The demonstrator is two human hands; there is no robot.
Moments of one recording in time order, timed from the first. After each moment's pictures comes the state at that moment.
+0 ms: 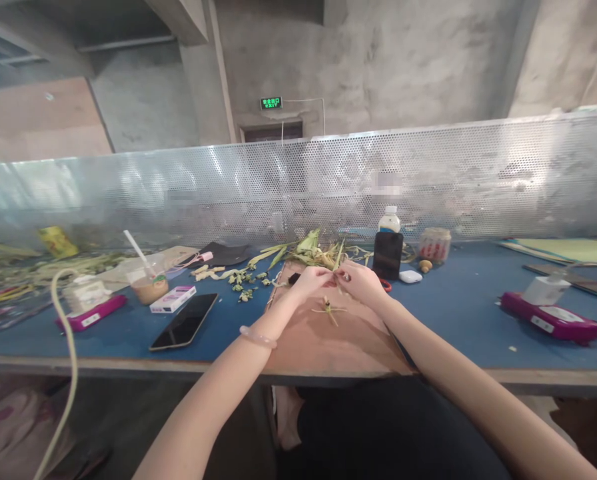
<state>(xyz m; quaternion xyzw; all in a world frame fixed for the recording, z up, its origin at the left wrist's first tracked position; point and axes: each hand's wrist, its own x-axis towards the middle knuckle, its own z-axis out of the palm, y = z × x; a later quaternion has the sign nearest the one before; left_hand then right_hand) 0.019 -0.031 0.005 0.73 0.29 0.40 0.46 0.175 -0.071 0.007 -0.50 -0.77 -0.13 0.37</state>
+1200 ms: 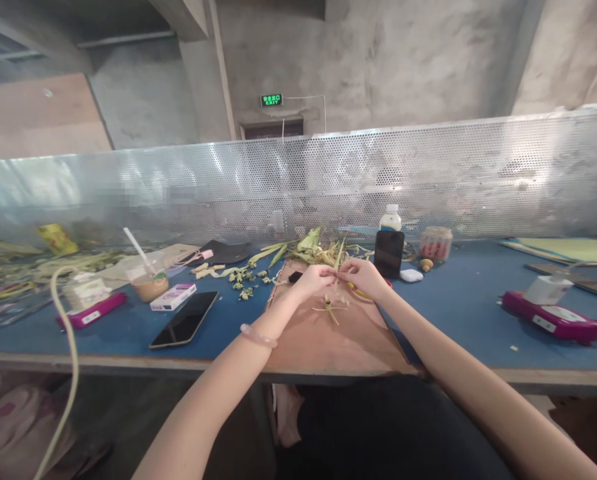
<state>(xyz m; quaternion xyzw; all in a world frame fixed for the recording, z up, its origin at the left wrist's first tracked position) 0.018 -0.035 0.012 0.80 0.29 0.37 0.38 0.183 -0.062 0.008 -0.48 -0.73 0.14 0.47</state>
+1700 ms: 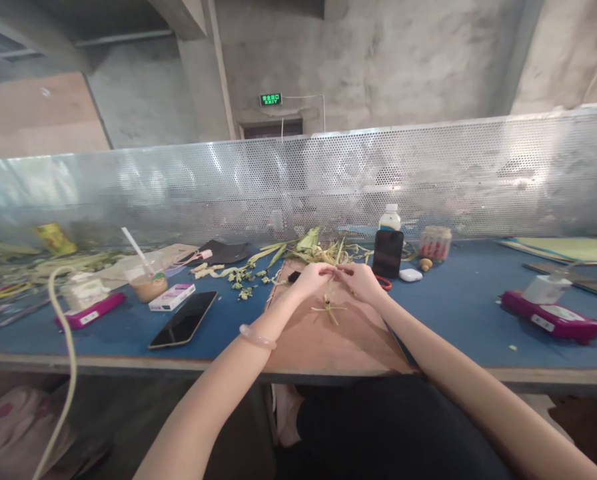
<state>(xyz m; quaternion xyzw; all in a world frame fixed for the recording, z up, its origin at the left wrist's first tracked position) 0.016 -0.030 0.013 0.84 0.28 0.39 0.26 0.177 -0.057 0.000 -0.51 -0.71 0.09 0.47</state>
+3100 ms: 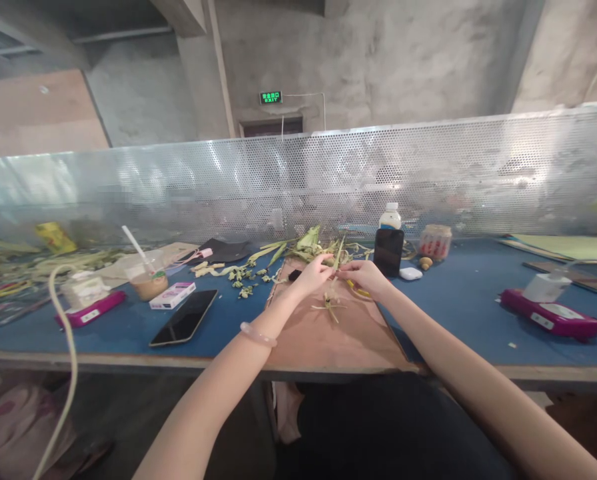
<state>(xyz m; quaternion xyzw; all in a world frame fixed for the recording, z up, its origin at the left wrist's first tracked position) 0.020 -0.034 0.012 0.79 0.31 0.40 0.33 0.185 -0.058 0.003 -0.50 -0.67 0.26 0.48</state>
